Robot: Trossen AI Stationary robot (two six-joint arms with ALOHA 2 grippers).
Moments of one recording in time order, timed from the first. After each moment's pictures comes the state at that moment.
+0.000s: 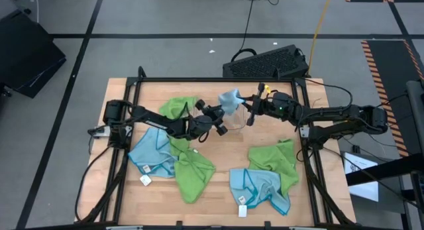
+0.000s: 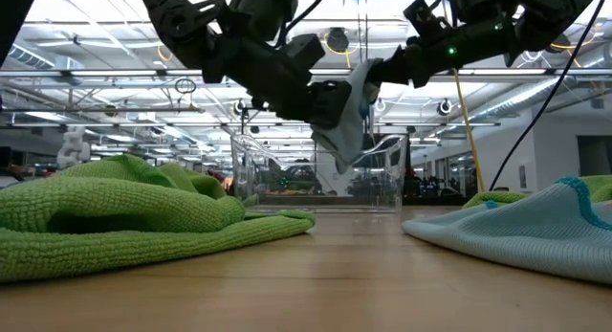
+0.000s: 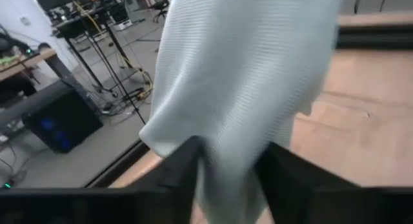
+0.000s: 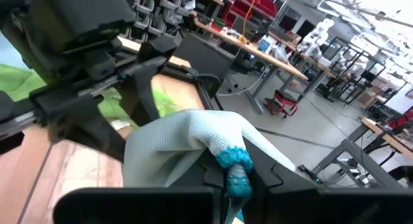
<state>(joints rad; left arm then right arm) 0.01 1.90 1.03 0.55 -0.75 0.07 -0.30 1.16 0.50 0.53 0.10 -0.46</state>
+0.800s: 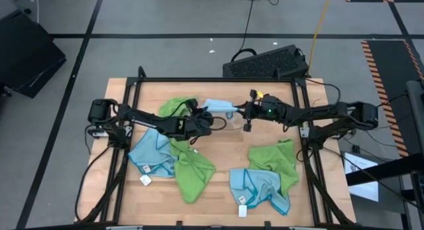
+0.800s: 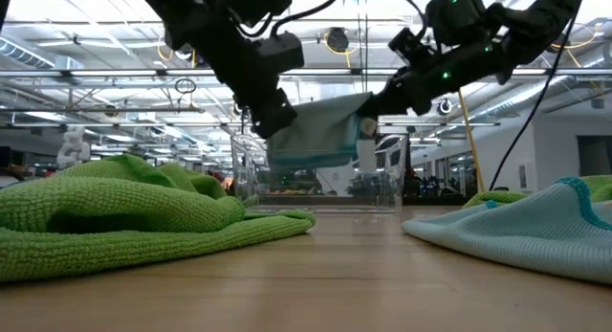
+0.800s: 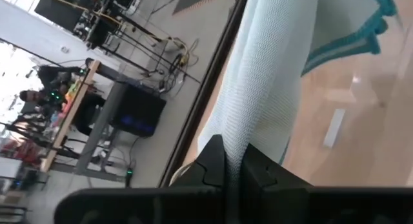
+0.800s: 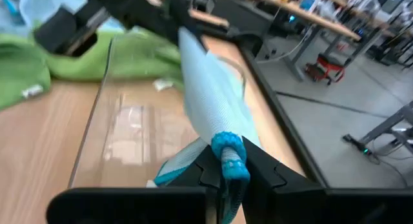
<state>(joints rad) -0.02 1.73 1.03 -0.04 -0.91 0.25 -0.29 1.32 0.50 0.49 0.04 -0.37</state>
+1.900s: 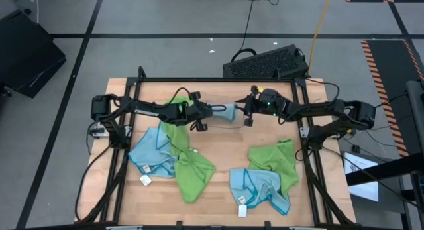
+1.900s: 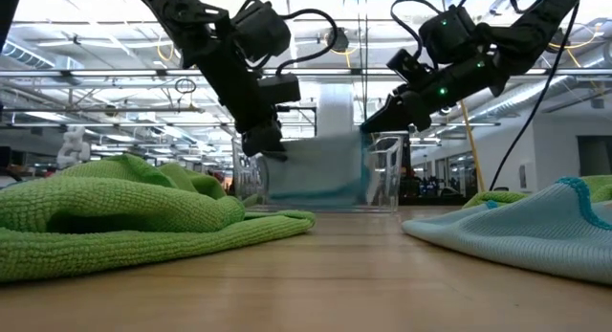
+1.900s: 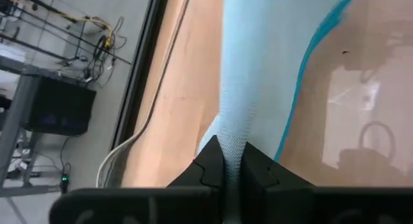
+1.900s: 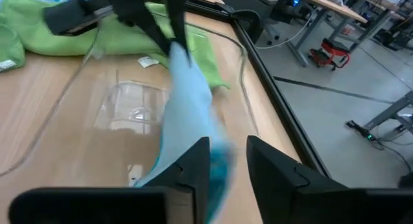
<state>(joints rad) 0.17 1.74 1.02 -0.11 -0.48 0.33 -0.42 1.36 0.50 0.48 -0.08 -0.40</state>
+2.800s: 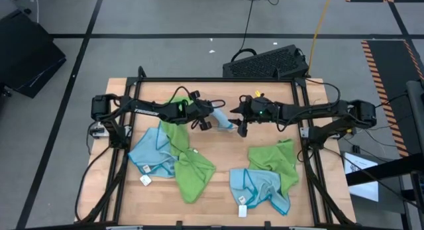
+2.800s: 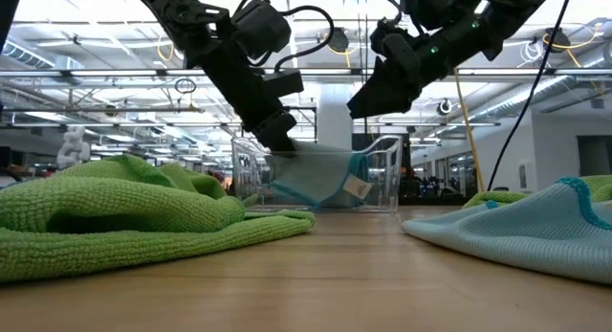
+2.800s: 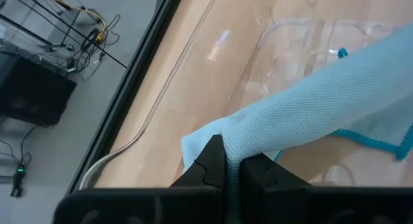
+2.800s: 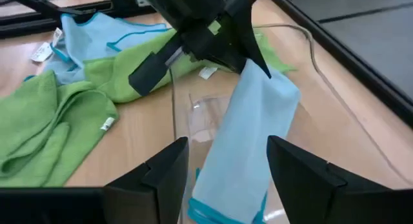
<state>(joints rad) 0.19 1.74 1.02 -0.04 -0.44 0.17 -0.20 1.34 0.69 0.15 0.02 0.09</state>
